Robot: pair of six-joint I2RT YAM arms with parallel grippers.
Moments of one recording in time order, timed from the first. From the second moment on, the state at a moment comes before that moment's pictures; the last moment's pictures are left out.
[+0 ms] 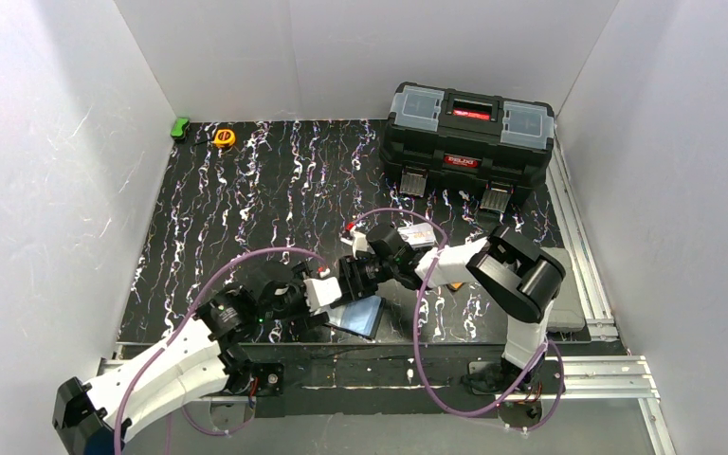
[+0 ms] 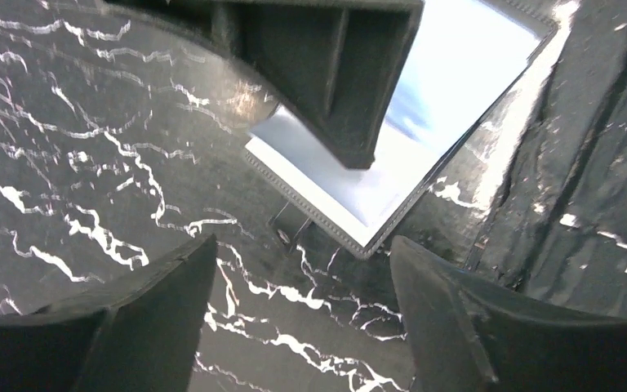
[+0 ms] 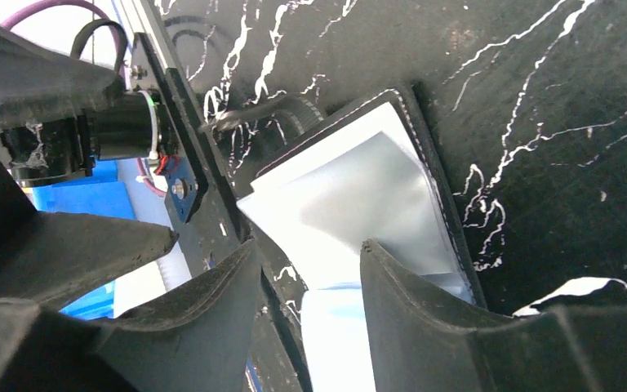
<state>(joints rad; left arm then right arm) -0.81 0.66 0.46 -0.50 0.14 0.51 0.92 1.84 0.84 0.34 -0.64 0.67</state>
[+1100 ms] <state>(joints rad) -0.81 0.88 0.38 -0.26 0.38 0.70 0.90 1.84 0.88 0.24 -0.64 0.65</state>
